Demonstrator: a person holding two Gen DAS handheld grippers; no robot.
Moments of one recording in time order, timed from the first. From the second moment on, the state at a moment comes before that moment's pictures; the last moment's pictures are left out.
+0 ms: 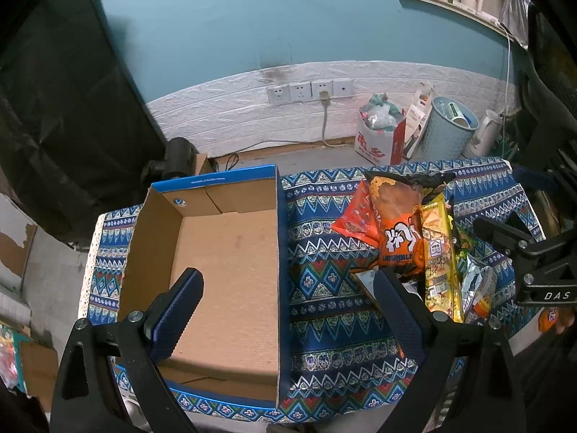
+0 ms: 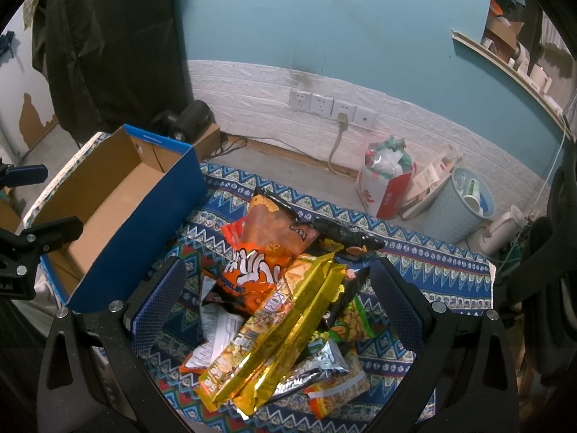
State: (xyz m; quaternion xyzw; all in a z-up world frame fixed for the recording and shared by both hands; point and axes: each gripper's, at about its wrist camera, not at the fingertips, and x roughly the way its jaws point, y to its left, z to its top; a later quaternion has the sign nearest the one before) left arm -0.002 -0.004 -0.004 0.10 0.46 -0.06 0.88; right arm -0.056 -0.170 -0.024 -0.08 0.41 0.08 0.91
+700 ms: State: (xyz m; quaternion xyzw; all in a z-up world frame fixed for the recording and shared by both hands) left arm -0.002 -0.004 -0.010 0.10 0.47 -0.07 0.87; right arm -0.056 -0.170 -0.024 -0.08 0.41 0.08 0.91
